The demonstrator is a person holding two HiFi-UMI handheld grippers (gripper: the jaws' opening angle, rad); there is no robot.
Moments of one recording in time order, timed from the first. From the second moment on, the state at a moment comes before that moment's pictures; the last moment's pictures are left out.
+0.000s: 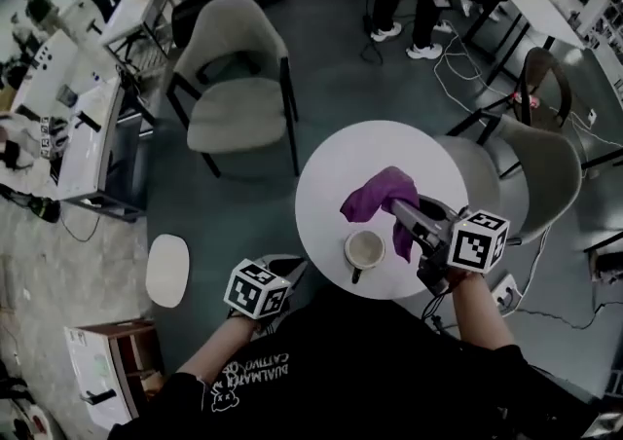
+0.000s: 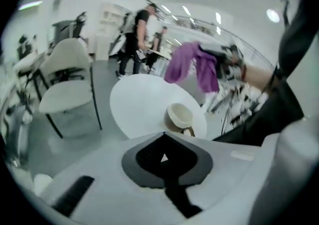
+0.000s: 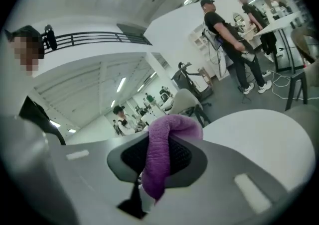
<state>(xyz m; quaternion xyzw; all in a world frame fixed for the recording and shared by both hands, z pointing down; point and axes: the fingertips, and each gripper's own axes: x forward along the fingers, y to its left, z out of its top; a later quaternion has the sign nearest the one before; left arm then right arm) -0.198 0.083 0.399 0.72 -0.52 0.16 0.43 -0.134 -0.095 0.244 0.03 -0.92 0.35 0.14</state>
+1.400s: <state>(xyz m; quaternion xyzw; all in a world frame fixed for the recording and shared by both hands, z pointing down) -0.110 0.041 0.037 0.84 -0.53 -0.11 0.08 0.000 0.018 0.022 0.11 -0.98 0.17 -0.04</state>
